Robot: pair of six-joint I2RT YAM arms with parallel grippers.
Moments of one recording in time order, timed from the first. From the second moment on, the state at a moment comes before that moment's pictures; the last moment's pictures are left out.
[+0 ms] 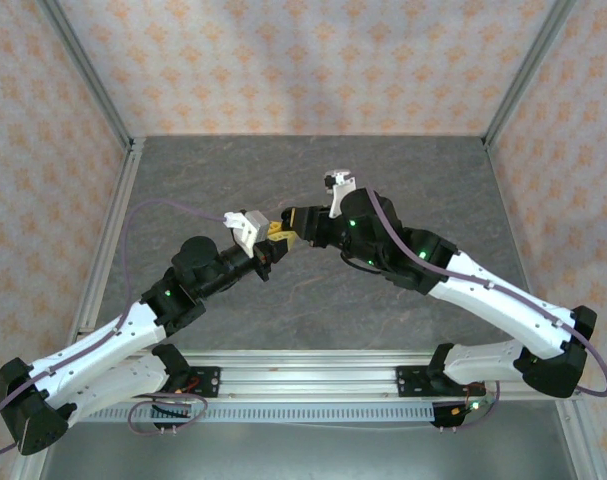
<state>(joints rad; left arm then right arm) -0.75 0.86 0.66 0.17 0.08 -0.11 1.00 1.21 1.33 -0.48 0.16 0.67</state>
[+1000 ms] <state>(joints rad) -0.75 0.83 0.68 0.09 0.24 -0.11 0.72 1.31 1.51 -0.70 -0.24 0.78</state>
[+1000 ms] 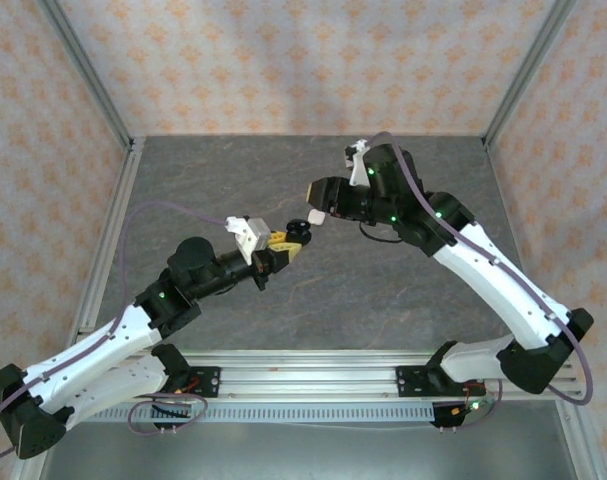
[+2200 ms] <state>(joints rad) -0.75 0.90 0.71 0.08 0.21 -0.19 0.71 1.14 1.35 -0.62 -0.50 0.83</state>
